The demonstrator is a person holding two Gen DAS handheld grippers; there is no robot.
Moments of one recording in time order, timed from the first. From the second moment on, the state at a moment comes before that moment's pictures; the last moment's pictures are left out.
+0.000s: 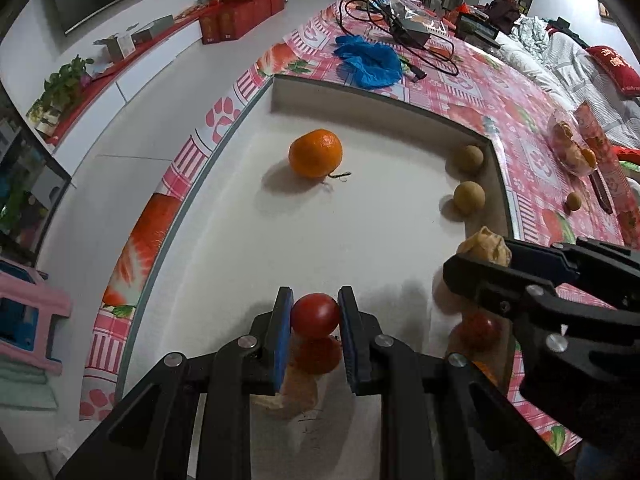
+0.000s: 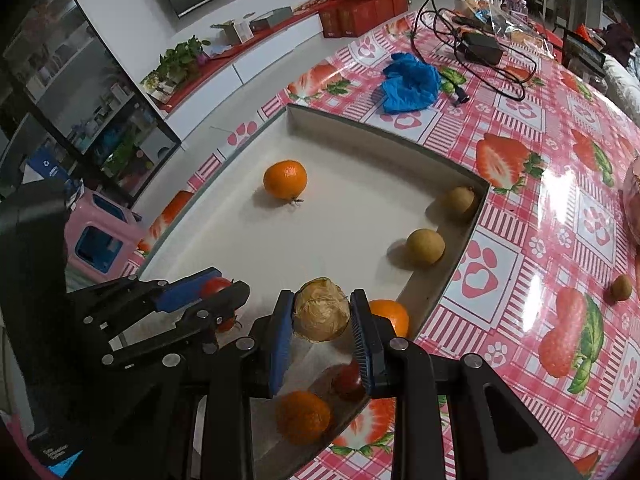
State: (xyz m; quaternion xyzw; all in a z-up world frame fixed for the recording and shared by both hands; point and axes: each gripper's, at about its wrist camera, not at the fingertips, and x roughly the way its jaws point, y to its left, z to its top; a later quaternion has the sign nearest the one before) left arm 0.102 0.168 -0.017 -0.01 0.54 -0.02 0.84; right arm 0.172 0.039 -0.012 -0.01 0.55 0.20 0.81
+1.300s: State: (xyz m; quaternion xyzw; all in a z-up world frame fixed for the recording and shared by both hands) left arm 0.034 0.116 0.130 -0.12 0.45 -0.16 0.87; right arm 0.133 -0.018 0.111 0.01 0.48 0.16 0.86
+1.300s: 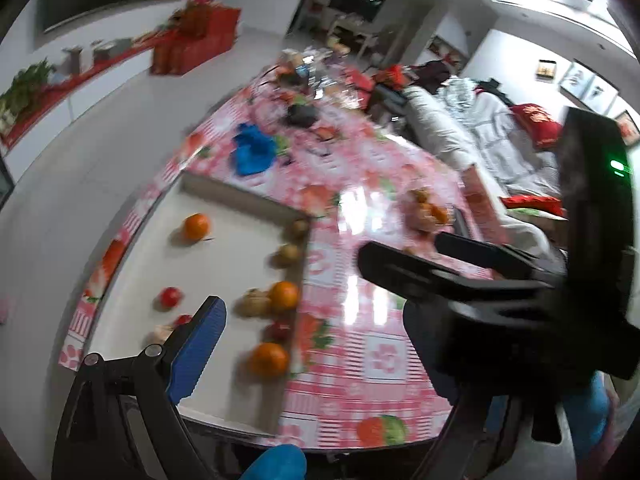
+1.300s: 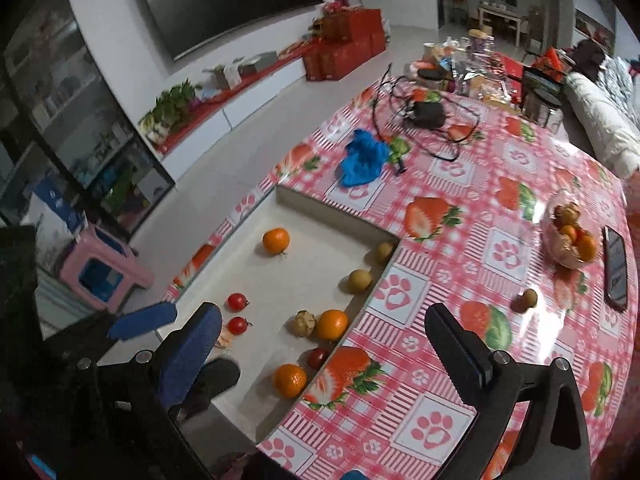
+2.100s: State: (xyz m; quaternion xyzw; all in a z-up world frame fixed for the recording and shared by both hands) left arm 0.017 0.166 0.103 0.01 0.49 0.05 0.87; right arm 0.112 -0.027 0.115 0.01 0.50 0.17 0.85
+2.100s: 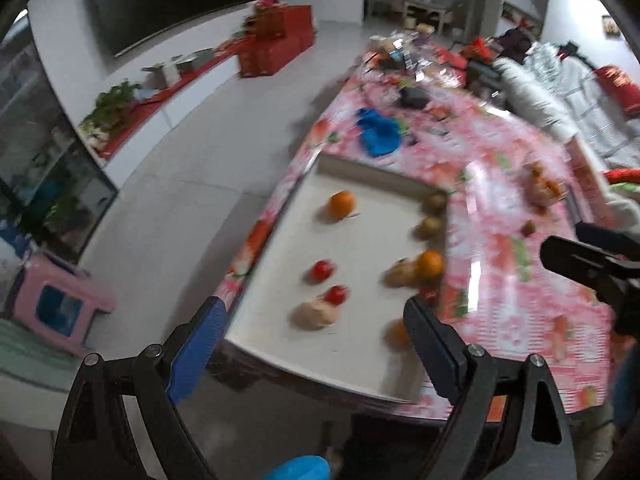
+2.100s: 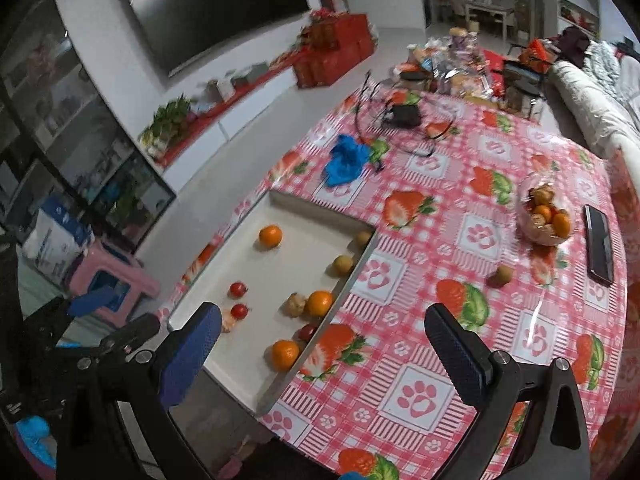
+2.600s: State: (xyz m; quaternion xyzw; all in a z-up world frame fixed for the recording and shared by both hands) left arm 0.039 0.171 0.024 0.00 0.55 0.05 0.84; right arm 0.134 0.015 0.039 -0.06 0.57 0.17 0.80
